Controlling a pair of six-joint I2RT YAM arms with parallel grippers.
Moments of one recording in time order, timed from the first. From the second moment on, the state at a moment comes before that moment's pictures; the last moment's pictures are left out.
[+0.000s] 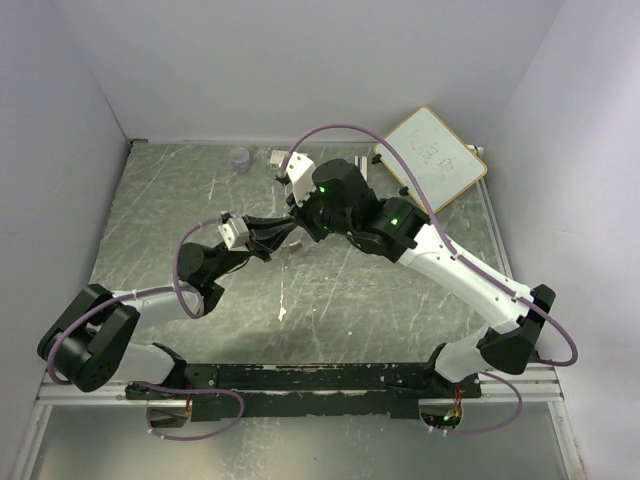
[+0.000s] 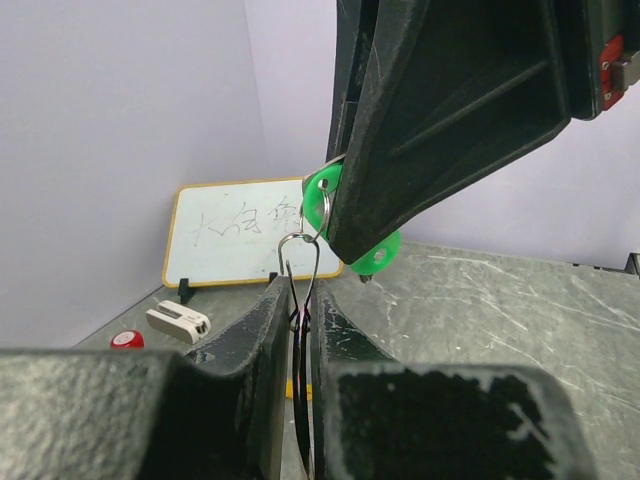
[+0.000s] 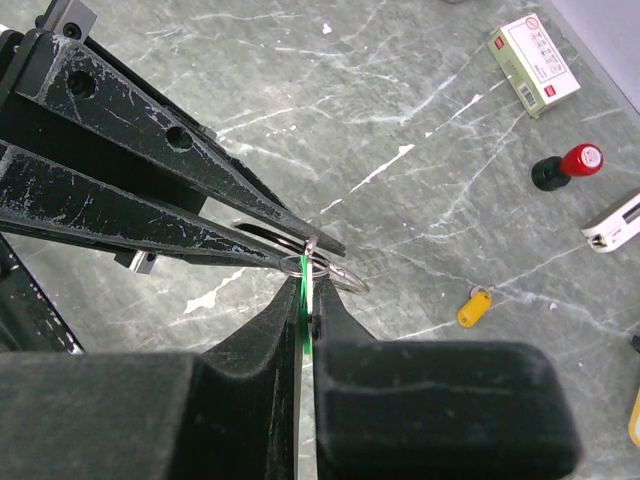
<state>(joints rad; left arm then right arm) -0.58 1.35 0.42 1.41 0.50 -0.12 0.95 1.45 1.61 -0.70 0.09 -0.11</state>
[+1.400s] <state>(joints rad) -0.58 1.12 0.44 0.96 0.63 0.26 0.95 1.60 1.80 -0.93 0.10 -0.15</state>
